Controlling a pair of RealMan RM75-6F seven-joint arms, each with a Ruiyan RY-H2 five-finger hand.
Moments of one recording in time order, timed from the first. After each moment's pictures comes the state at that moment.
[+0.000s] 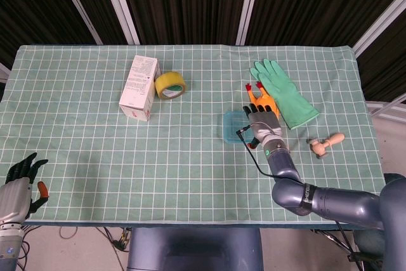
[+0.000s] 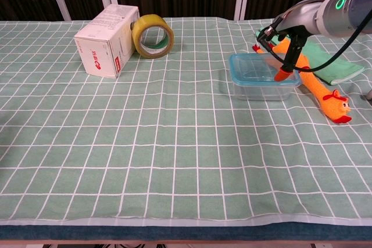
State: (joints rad) left arm -0.06 -1.16 -0.04 -1.89 1.23 1.41 0.21; right arm 1.18 -1.32 0.16 -1.66 -0.08 0.94 -0.76
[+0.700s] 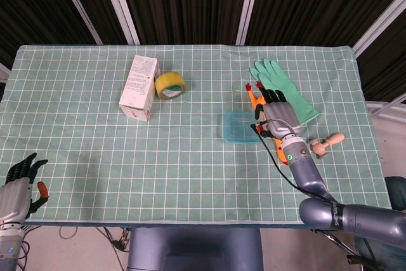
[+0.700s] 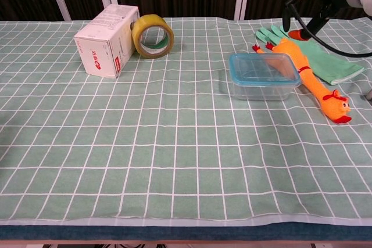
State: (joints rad) left arm -0.06 -1.16 -0.04 -1.89 1.22 1.41 0.21; right arm 0.95 -1.26 0.16 -1.69 -0.64 1.05 -0.43
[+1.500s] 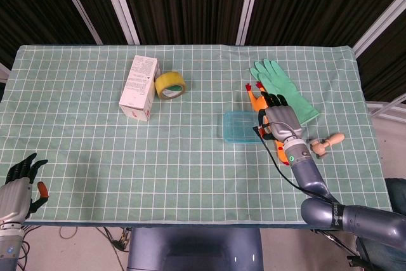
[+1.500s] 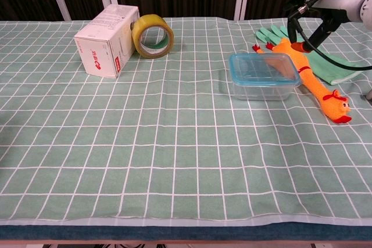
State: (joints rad) left arm -0.06 -1.16 -0.04 -1.89 1.22 1.41 0.22; right arm 0.90 -1.30 0.17 -1.63 -0.68 1.00 -0.42
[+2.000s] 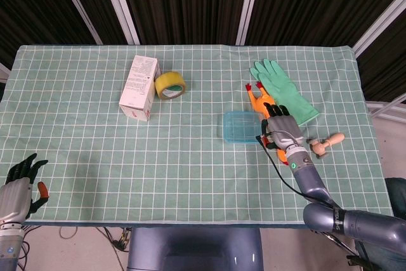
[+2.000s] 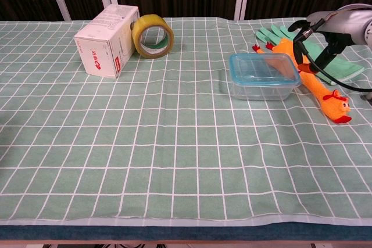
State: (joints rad) left arm -0.07 -1.16 -0.04 -1.90 1.21 1.41 0.22; right arm 0.86 -1.33 0.13 -1.61 -0.68 0.98 -0.44
